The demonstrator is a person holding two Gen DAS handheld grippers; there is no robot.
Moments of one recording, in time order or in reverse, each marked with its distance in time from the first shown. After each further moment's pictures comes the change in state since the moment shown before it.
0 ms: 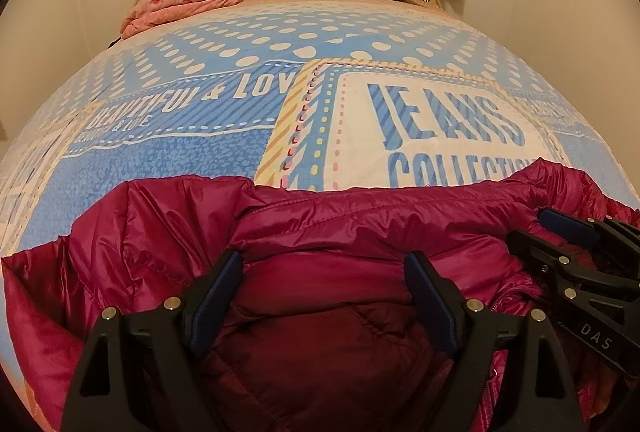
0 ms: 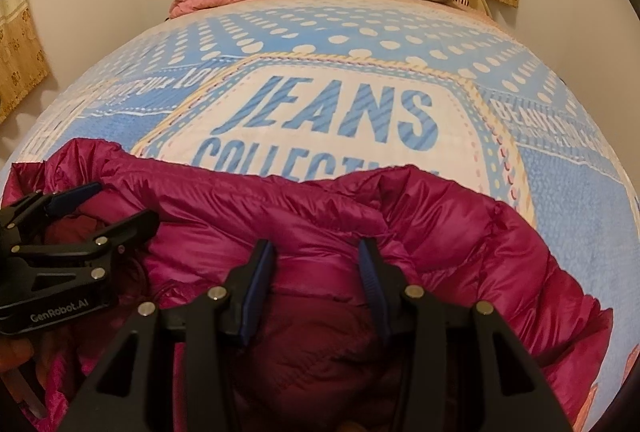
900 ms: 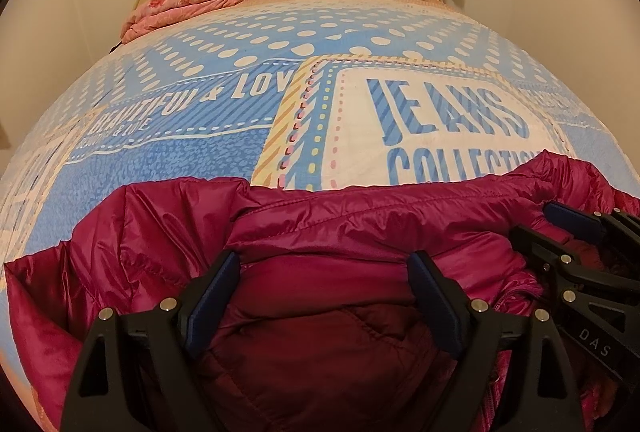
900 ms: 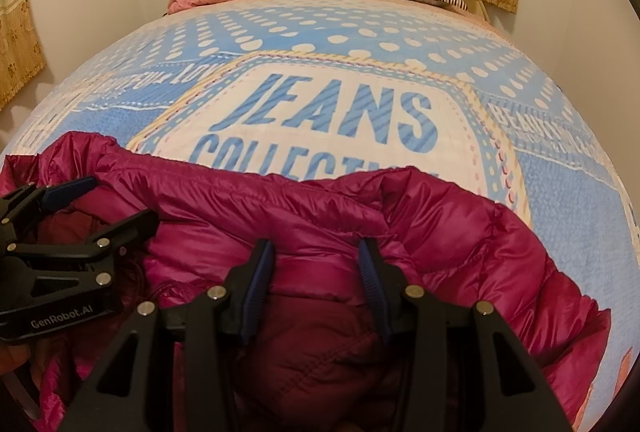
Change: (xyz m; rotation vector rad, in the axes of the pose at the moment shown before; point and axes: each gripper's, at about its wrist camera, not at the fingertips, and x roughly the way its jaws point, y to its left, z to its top) left arm 0.003 -0.004 0.000 0.023 0.009 0.028; right arm 0.001 0.004 -0.001 -0.018 -0.001 -0.033
